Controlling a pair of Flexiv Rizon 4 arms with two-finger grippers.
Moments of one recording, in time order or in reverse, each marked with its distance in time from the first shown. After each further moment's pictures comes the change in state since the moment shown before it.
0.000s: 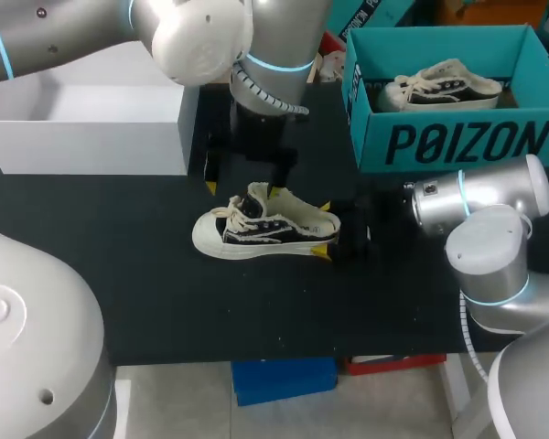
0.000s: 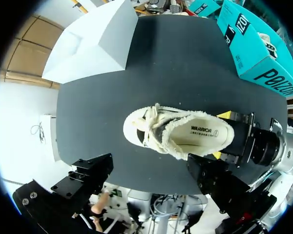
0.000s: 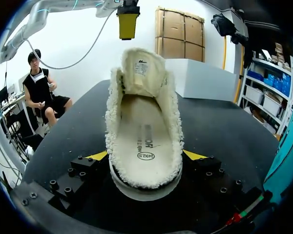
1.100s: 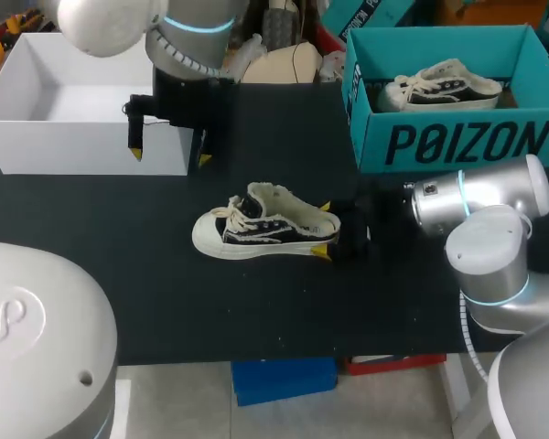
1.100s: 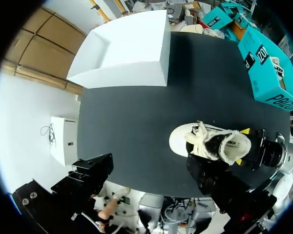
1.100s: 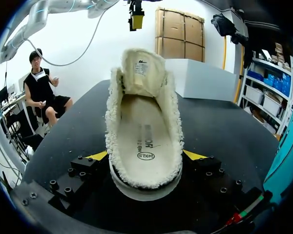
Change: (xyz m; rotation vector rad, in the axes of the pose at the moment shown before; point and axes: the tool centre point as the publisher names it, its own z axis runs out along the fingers) left arm -0.111 -0.020 -0.032 0.096 -0.059 -0.049; right arm 0.000 0.000 0.000 0.000 0.000 0.000
